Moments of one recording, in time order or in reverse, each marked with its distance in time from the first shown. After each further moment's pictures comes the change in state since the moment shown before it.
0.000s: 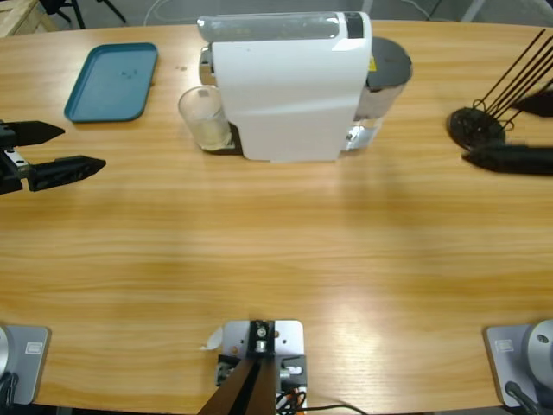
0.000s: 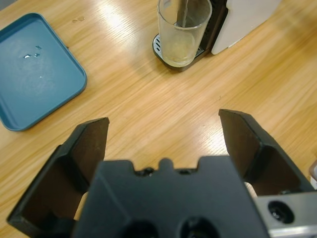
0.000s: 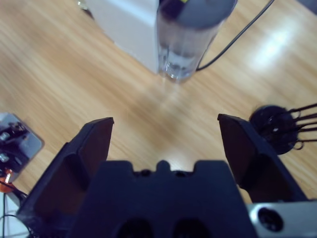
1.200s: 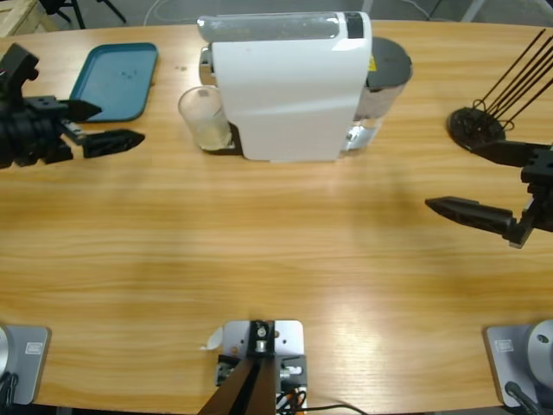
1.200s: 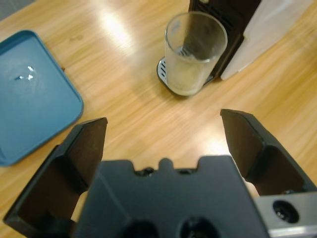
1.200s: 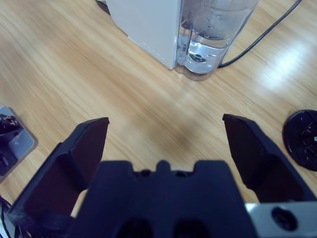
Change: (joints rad) arm 0 -0.002 0.238 0.018 -0.297 -0.002 -0.018; arm 1 0.009 -0.057 0.327 -0.372 0.056 0.000
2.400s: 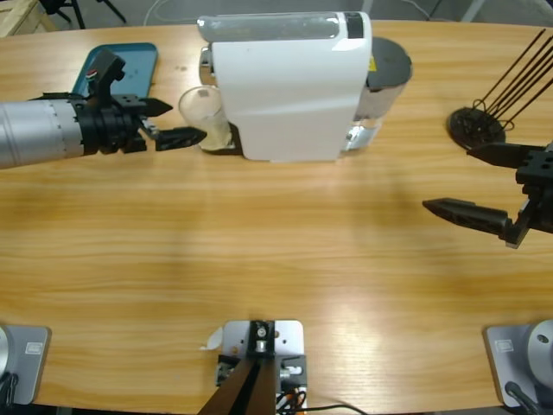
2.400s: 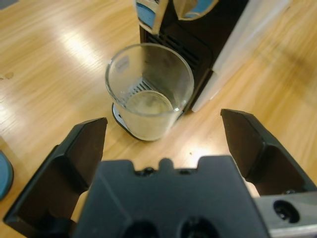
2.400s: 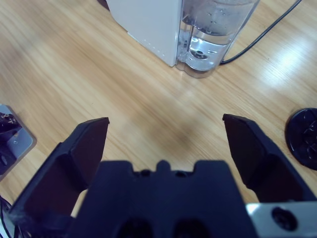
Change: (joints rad) arm 0 -0.024 0.330 0.034 -0.438 -0.171 -0.011; arm 1 0.001 0.016 0.000 0.000 0.000 0.000
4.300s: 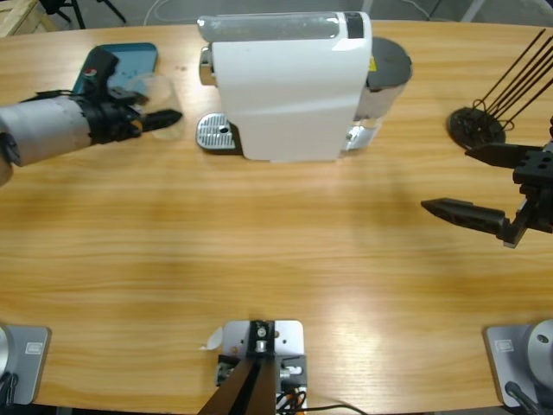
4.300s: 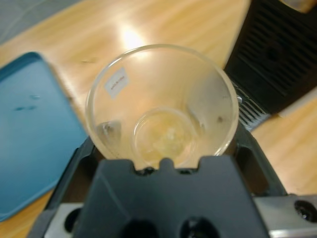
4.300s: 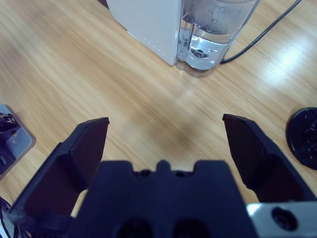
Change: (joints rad) arm 0 0.017 0.048 0.039 -0.104 0.287 0.026; arm 1 0.000 0.009 0.000 -0.003 0.000 0.000
